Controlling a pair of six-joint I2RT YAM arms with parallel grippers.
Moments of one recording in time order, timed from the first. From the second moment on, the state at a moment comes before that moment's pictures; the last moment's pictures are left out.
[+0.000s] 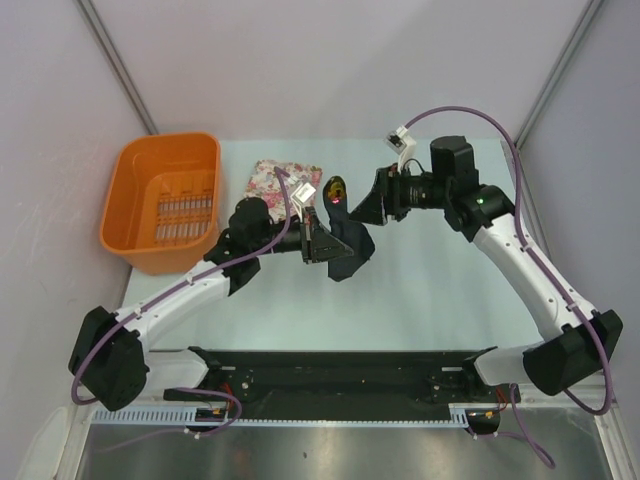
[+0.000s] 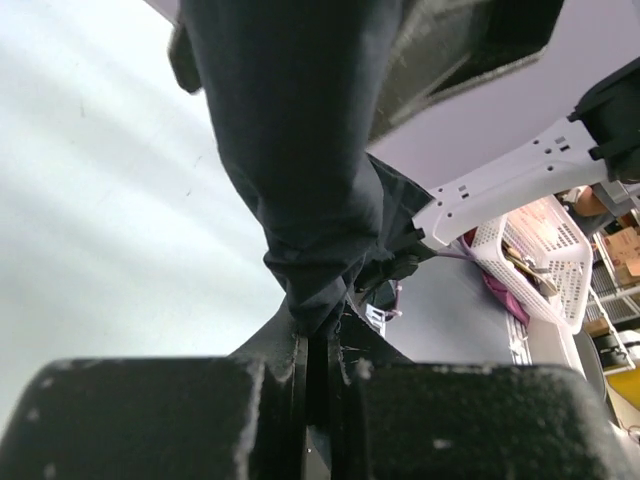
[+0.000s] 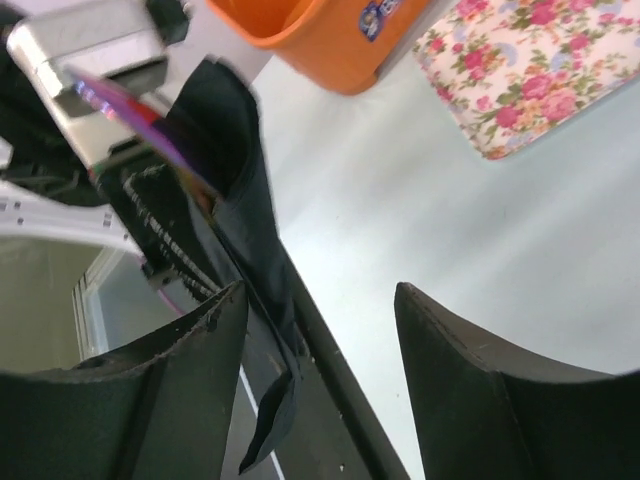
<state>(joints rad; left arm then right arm) -0.63 1.24 0.83 0.33 0.78 -0.64 0.44 1.36 1.41 -0.50 -0.74 0.33</state>
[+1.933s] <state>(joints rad) -0.62 1.22 0.82 0.62 0.89 -0.87 0.52 1.09 1.10 -0.30 -0.85 0.33</state>
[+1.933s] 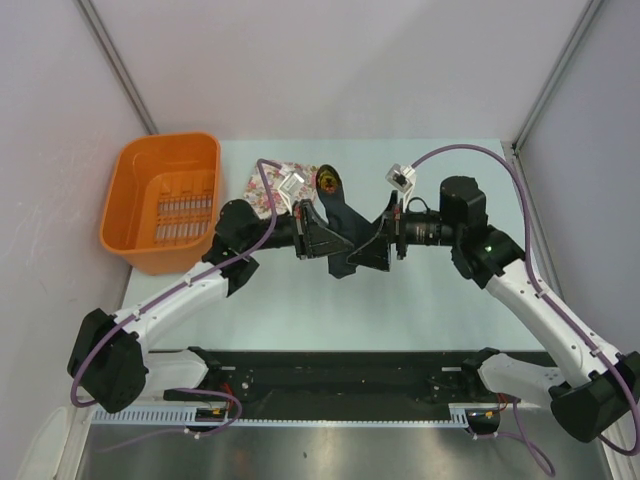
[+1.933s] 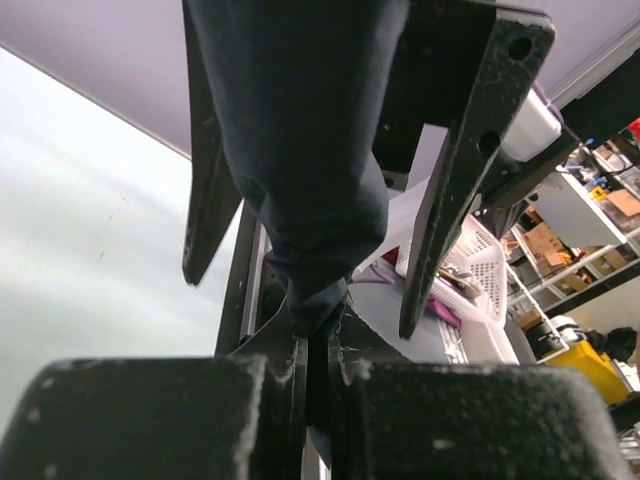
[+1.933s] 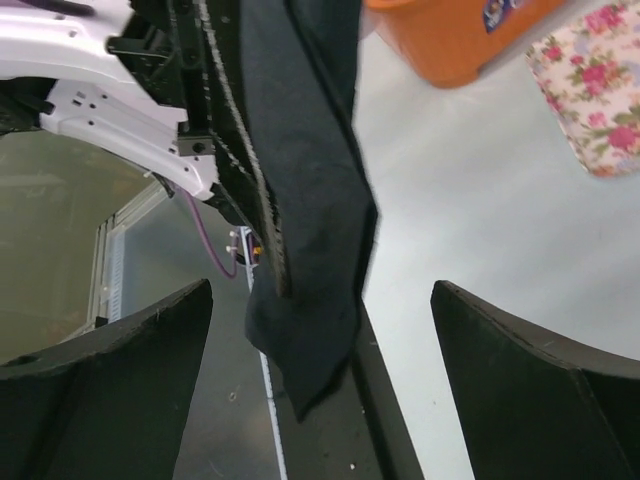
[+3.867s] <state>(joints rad) -0.60 1.23 0.86 0.78 0.84 -1.04 0.62 1.11 1.03 0.08 -0.81 0.53</state>
